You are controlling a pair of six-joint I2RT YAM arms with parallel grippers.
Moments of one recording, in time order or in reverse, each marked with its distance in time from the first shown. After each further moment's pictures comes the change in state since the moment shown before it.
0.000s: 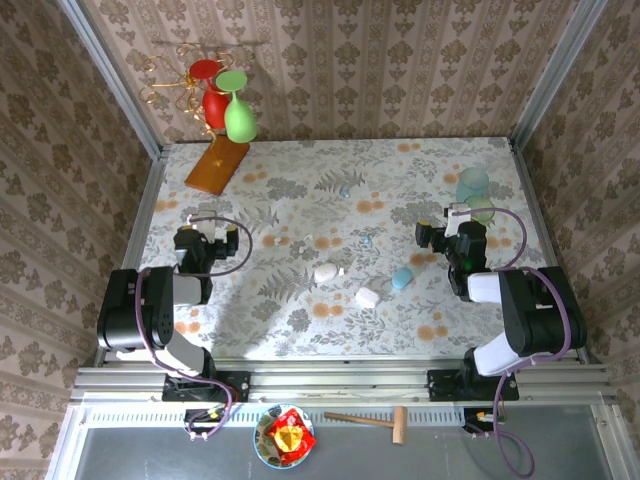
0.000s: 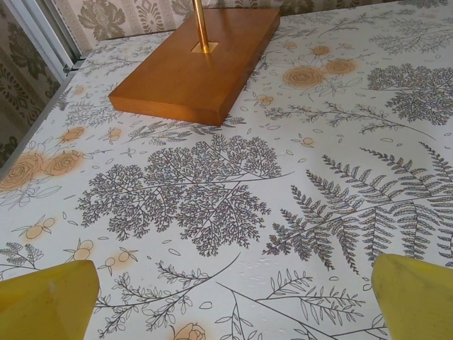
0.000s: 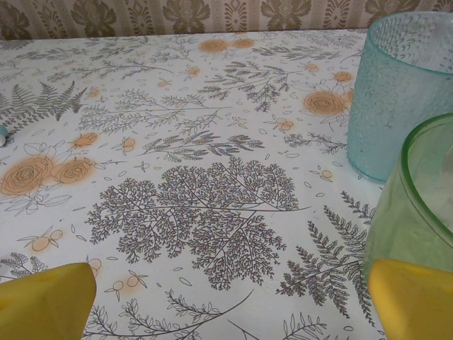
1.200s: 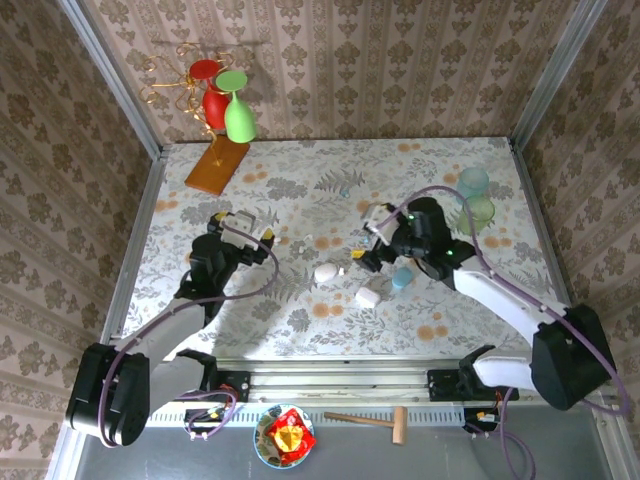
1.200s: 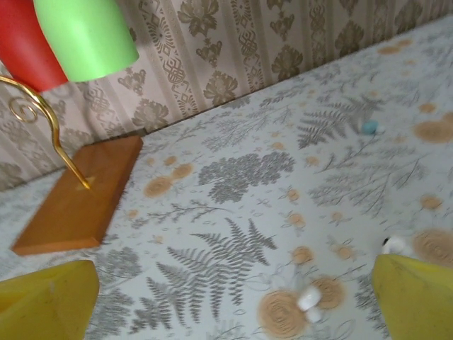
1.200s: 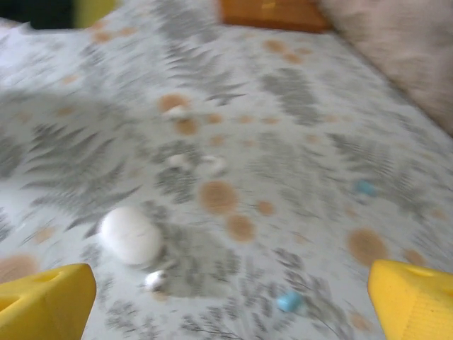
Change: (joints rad) left arm -0.333 -0.493 -0.017 -0.329 0.012 0.067; right arm 0.464 -0.233 0.415 -0.851 -0.383 -0.545
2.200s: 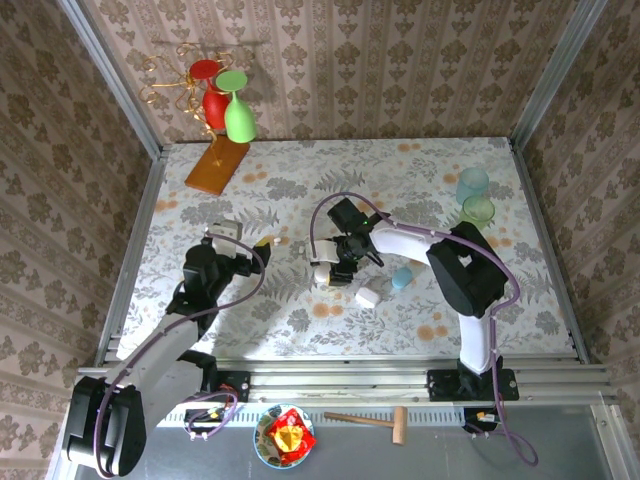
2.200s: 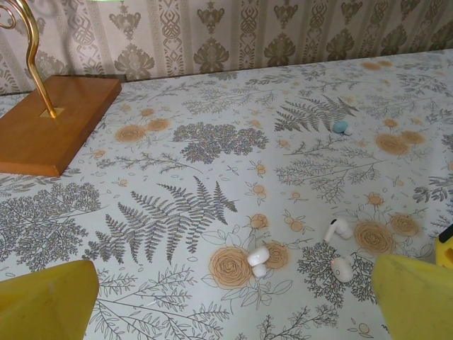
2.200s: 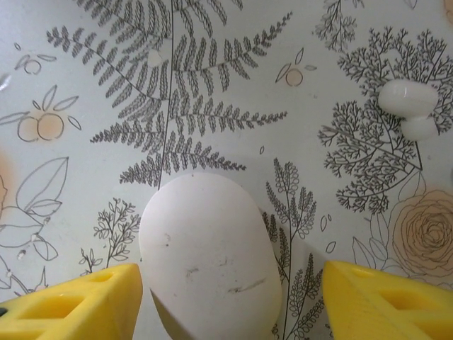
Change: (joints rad) left arm 0.021 -0.172 -0.054 -0.180 0.039 -0.224; right arm 0.171 0.671 0.475 -0.413 0.063 -0.430
